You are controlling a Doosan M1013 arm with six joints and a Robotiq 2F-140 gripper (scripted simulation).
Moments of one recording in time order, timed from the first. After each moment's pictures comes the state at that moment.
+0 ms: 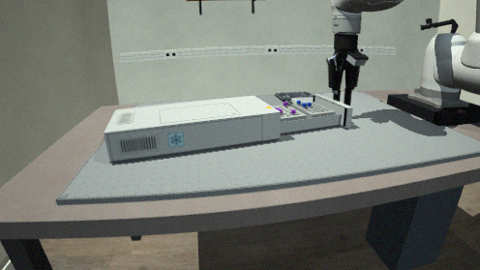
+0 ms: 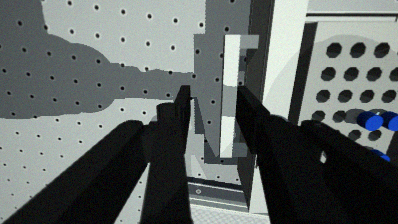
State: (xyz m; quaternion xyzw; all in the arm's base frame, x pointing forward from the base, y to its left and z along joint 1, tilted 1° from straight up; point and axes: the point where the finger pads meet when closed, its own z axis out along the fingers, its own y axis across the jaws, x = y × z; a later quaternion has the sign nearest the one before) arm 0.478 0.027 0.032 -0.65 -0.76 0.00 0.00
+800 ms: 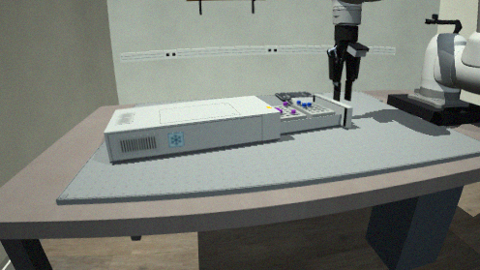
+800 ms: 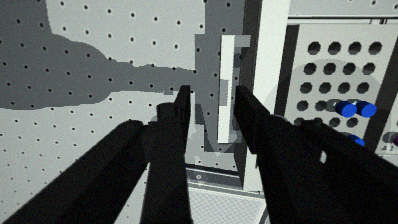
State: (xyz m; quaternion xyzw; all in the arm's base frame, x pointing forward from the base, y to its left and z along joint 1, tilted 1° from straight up) arm 0.478 0.027 0.059 -0.65 -0.76 0.00 0.00
